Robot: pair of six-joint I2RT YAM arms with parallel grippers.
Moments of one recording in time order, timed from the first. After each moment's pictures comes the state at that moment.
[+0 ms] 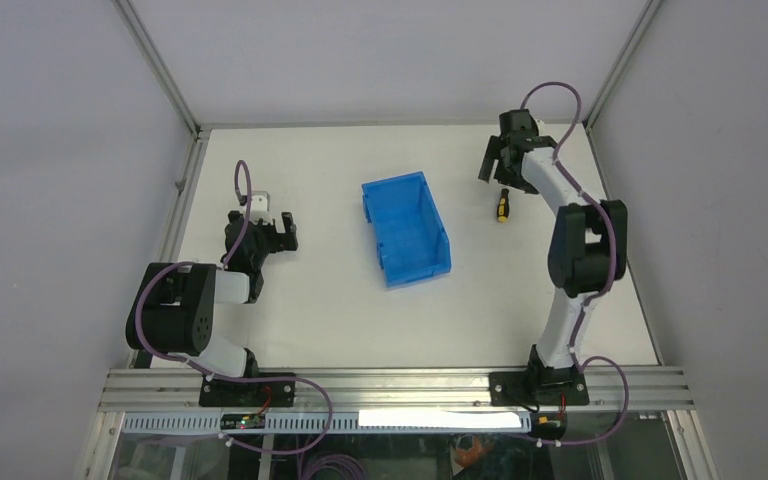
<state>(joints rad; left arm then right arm) -0.04 1.54 0.36 0.84 -0.03 -0.04 0.14 1.84 1.51 -0.61 0.30 0.38</state>
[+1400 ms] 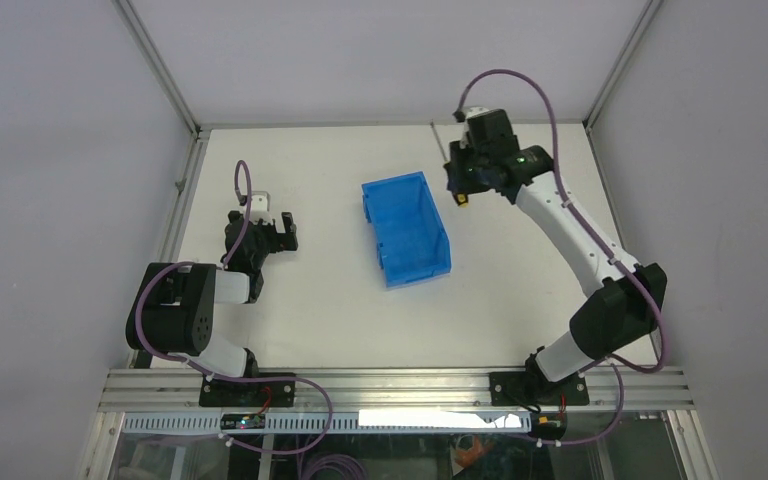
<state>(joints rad) -0.04 1.54 0.36 0.84 -0.03 -0.04 0.35 1.55 1.53 -0.79 0.06 0.19</state>
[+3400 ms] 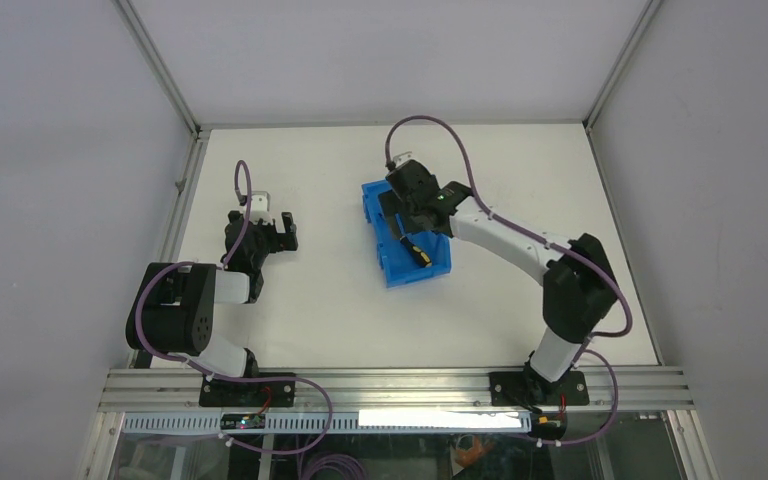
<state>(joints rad) -0.04 1.54 0.36 0.84 -0.03 -0.04 0.78 1.74 1.39 -0.63 0.29 0.25</state>
